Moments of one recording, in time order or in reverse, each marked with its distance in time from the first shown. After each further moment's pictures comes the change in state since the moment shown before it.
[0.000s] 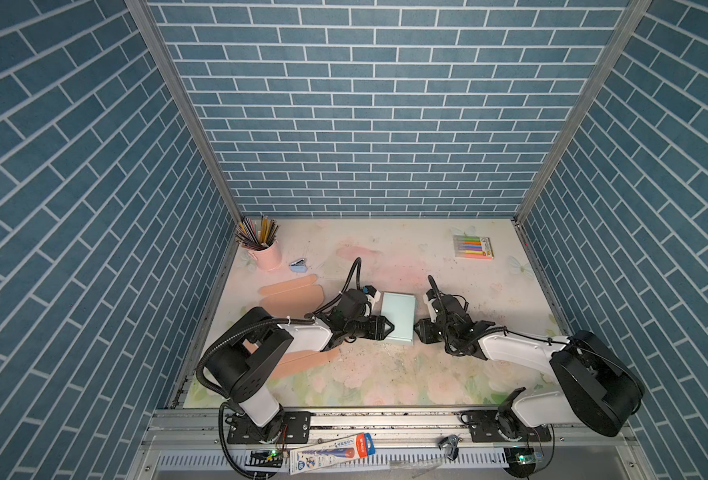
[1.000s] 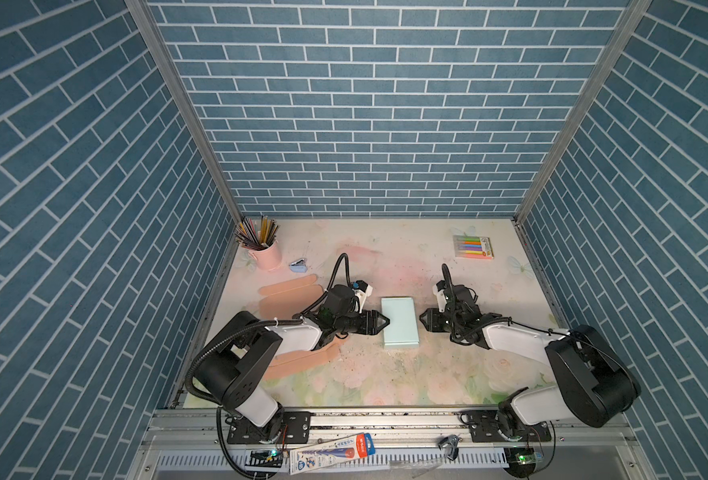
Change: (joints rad) left arm 0.105 -0.053 -0.028 0.056 0.112 0.029; right arm -0.169 0.073 0.062 0.016 -0.105 -0.023
